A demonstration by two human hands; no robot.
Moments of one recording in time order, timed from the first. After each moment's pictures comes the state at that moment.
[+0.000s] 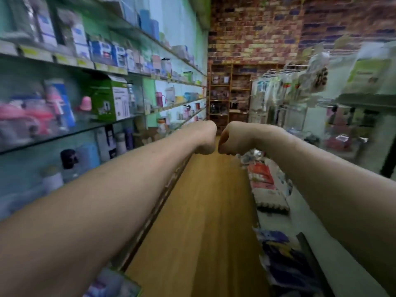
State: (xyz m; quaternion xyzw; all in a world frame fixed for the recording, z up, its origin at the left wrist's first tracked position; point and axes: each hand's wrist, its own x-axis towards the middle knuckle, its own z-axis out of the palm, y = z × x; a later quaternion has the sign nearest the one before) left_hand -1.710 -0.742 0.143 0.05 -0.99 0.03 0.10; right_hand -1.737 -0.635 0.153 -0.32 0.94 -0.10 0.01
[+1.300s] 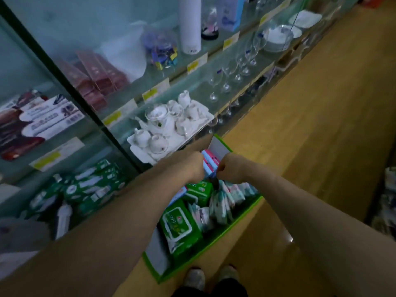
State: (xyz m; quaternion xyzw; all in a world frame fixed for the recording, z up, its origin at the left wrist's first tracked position) left_hand -1.546 -1.111 -0.268 0.37 -0.89 -0.17 -0.21; right_hand -1.648 -1.028 -0.251 -0.49 0.79 0.03 0.36
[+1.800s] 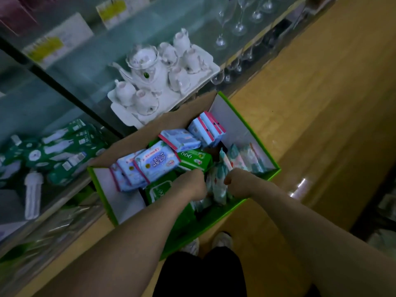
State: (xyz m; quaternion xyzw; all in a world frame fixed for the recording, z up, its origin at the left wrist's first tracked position) left_hand -1.540 -1.062 -0.432 0.45 -0.76 -0.36 -0.30; right_hand -1.663 -0.992 -0.407 -0.46 0.75 0.14 0.46
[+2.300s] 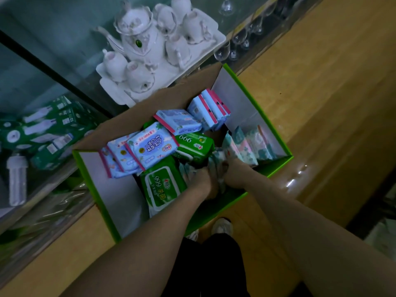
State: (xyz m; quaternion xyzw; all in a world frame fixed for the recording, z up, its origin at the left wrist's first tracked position) left_hand -1.554 -1.025 -0.495 0.55 -0.65 -0.49 -0.18; right_hand -1.653 -0.994 -0.461 -0.34 0.80 0.02 0.50
